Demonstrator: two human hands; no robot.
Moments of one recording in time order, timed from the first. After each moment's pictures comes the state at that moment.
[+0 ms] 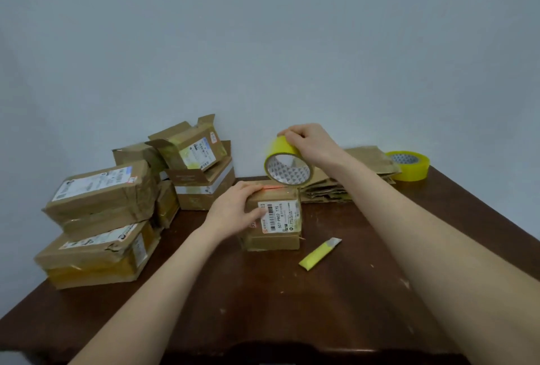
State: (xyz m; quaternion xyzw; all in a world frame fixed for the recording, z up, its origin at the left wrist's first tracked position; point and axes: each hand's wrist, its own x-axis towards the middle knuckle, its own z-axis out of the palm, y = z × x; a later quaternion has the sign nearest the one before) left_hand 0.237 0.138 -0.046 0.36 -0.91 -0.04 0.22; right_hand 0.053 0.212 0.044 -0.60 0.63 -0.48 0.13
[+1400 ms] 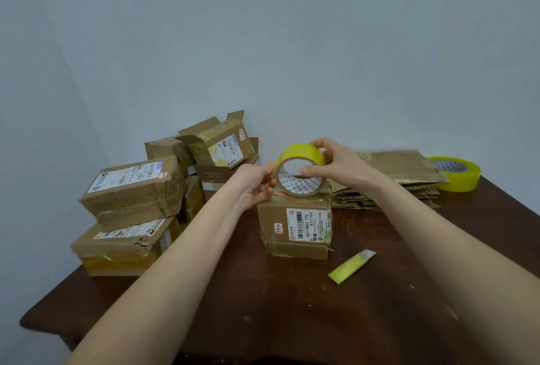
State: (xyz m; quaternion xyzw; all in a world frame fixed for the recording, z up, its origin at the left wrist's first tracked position) left_hand 0.218 0.113 0.007 0.44 -0.50 -0.64 0.38; right_hand 0.045 0.189 0.015 -0.63 0.59 -0.45 0.24
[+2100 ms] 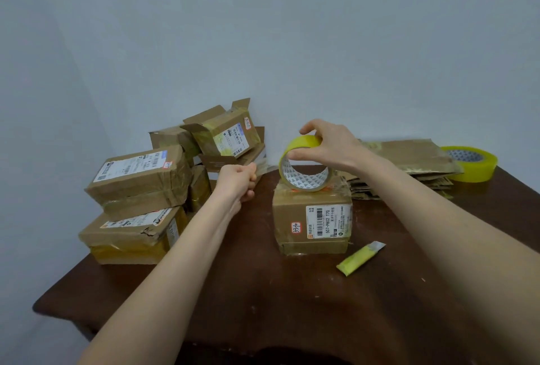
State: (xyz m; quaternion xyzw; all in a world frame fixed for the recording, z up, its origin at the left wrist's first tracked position) left_hand 0.253 0.104 -0.018 0.51 -0.54 -0.49 0.46; right_hand 0.061 0.166 0.027 -0.66 0.65 -0.37 0.08
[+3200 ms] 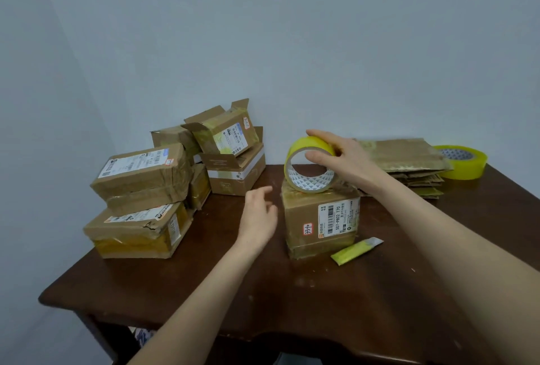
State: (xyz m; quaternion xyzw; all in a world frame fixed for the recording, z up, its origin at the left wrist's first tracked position) left_hand 0.241 0.159 -0.079 0.50 -0.75 -0.25 0.35; right_hand 0.047 0.200 -0.005 -0.64 0.55 -0.50 0.18
